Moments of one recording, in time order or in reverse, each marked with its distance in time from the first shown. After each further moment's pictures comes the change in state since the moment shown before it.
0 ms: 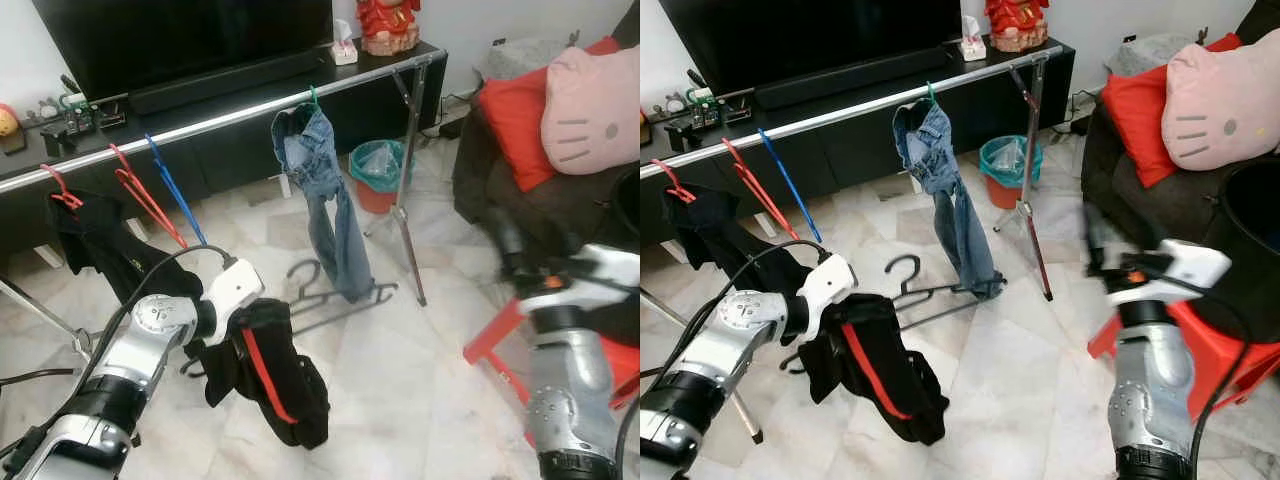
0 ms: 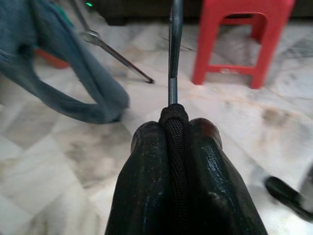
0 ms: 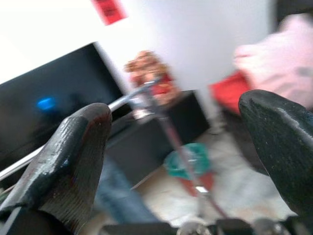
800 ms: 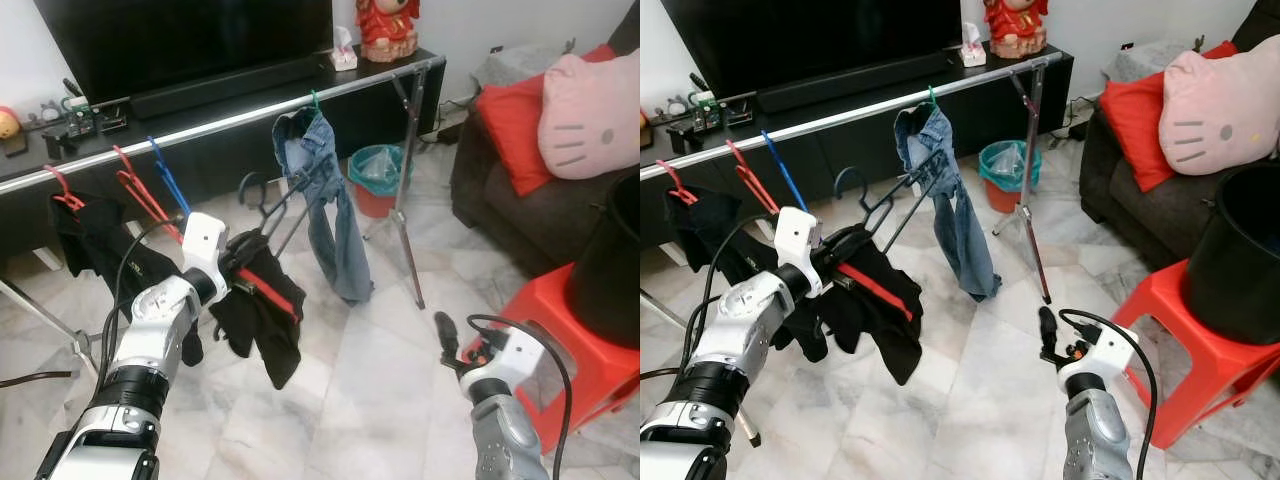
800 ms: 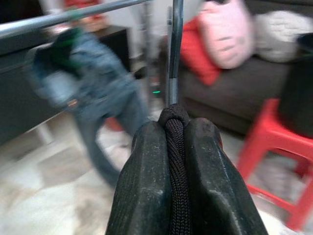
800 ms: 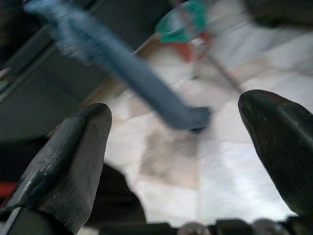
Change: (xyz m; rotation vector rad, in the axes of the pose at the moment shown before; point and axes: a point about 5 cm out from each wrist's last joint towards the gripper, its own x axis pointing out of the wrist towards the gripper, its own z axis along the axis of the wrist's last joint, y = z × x) left arm -0.007 0.024 0.037 -0.251 -0.379 0.277; right arm -0.069 0.012 -0.123 0.134 0.577 0.018
